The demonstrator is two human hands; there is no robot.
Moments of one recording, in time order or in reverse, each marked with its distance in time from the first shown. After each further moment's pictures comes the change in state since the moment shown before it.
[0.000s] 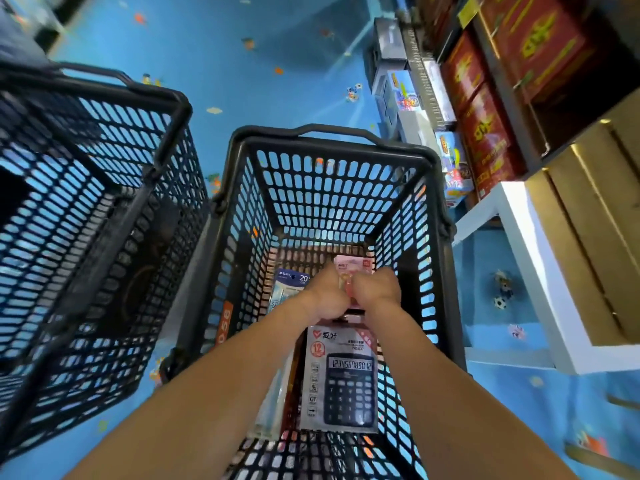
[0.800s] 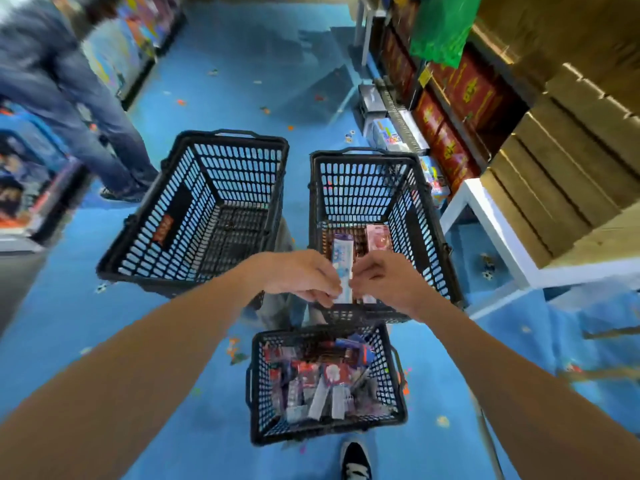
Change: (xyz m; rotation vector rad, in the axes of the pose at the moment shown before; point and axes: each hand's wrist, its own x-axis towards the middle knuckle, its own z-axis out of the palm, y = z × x) left_hand -0.348 -0.064 -0.134 0.221 -0.367 0.123; right_hand -0.361 0.049 -0.048 -0.115 -0.324 -0.606
